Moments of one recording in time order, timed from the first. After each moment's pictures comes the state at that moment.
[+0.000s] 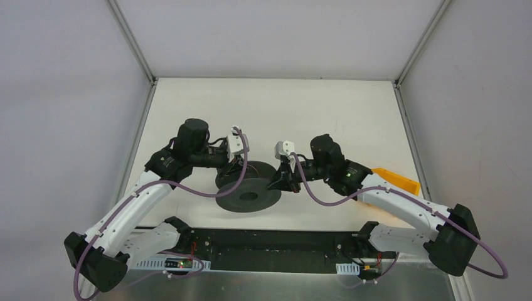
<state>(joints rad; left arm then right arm) -0.54 0.96 0.95 -0.59 0.66 0.44 0.87 1.12 0.80 -0.07 -0.74 -0.12</state>
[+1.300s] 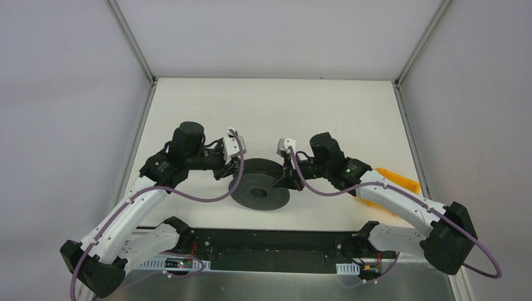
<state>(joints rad) -0.54 0.91 0.94 -0.61 0.59 0.44 0.82 1.14 0.80 -0.19 -0.71 -0.14</state>
